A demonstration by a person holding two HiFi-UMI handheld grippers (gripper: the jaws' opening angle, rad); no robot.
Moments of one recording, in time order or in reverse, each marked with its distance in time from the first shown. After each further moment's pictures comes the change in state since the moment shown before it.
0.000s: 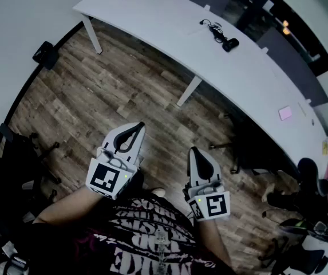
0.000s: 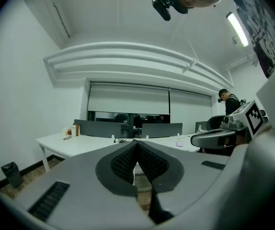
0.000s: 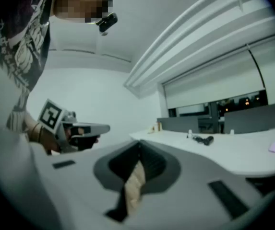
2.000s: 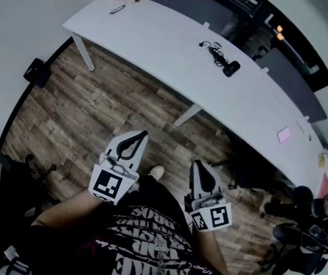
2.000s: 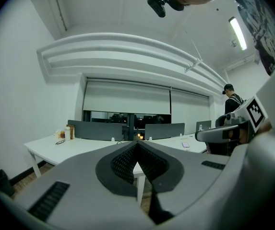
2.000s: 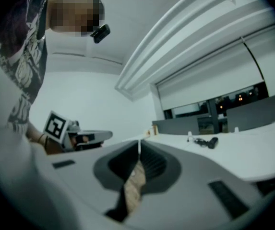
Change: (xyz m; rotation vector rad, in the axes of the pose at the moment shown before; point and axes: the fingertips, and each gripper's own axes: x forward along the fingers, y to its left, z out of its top) left arm 0.103 0.104 0.012 -0.001 0.001 -0.074; right arm 0.116 -0.040 0.026 0.084 -0.042 -0.058
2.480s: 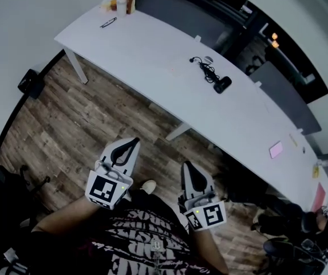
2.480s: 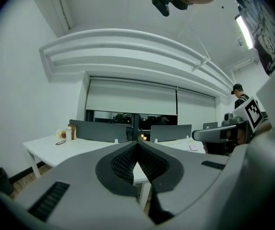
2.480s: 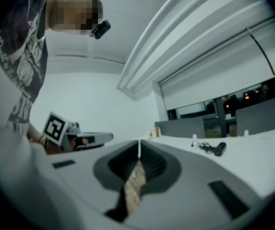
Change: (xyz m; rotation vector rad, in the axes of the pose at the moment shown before) left arm 0.062 0.025 0.005 -0.024 0.002 0.042; right arm 0.062 -0.046 0.018 -0.012 0.010 0.069
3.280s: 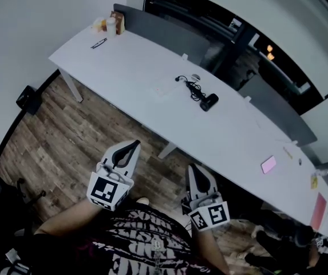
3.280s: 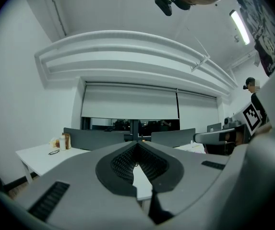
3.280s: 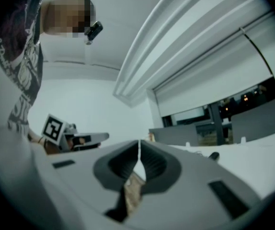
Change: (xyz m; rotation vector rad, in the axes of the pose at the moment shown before) left arm 0.082 -0.027 0.034 0.041 -0.067 0.006; right arm 0.001 -0.101 0.033 0.026 -0.078 -0.007
